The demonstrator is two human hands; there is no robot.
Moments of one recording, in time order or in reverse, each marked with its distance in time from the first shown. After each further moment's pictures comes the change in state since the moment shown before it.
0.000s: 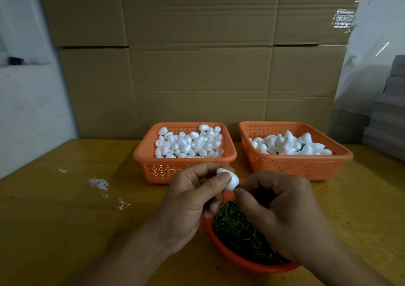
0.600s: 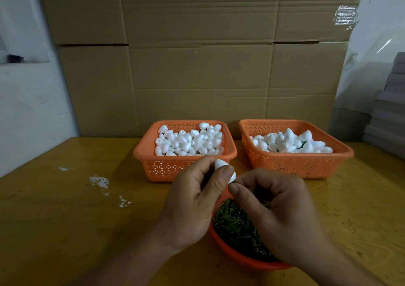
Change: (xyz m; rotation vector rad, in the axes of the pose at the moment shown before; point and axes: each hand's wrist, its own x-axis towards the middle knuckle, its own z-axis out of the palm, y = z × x) left_hand -0.004 0.003 0.008 0.406 0.050 0.262; right_hand -0.004 0.002 0.010 0.129 0.015 -0.043
